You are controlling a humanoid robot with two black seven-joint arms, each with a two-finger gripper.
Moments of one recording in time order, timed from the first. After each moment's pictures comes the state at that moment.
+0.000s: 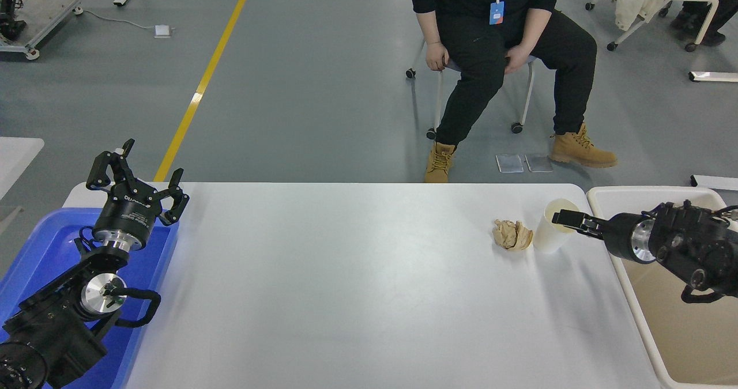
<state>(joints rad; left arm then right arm) -0.53 0.39 -0.87 -0.51 0.08 -0.53 -0.58 0.94 -0.42 -0.34 0.37 -0.80 0.12 0.43</state>
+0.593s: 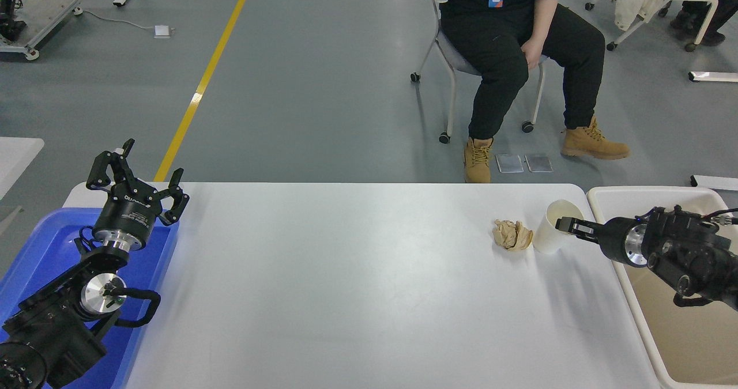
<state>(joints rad) -0.53 0.39 -0.87 -0.51 0.08 -0.53 -0.58 0.92 -0.39 -0.36 0.31 -0.80 0.11 0.43</state>
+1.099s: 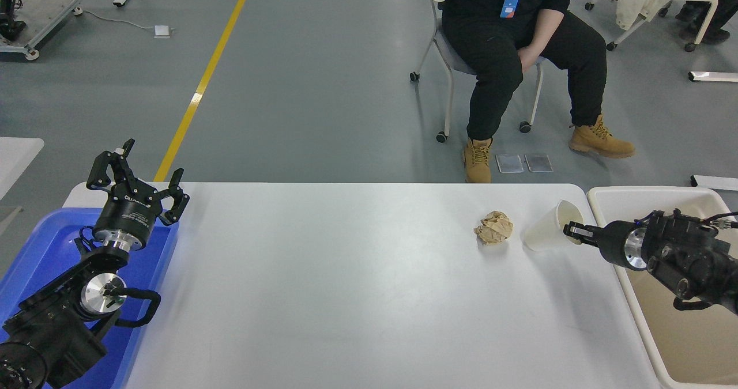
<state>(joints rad) -0.53 0.39 -0.87 -0.51 0.08 -0.53 -0.58 0.91 -0.38 -0.36 0.31 -0.80 0.10 0.46</state>
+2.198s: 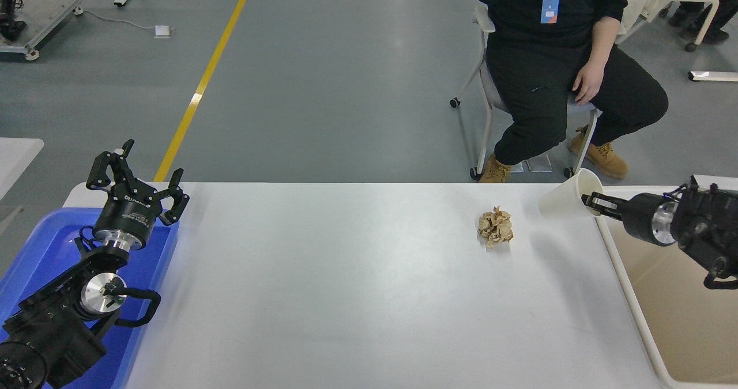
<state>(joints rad) -0.53 0.39 -0.87 -0.51 0.07 -0.53 -0.58 1.04 -0.61 -0.29 0.46 -0.78 0.13 0.52</state>
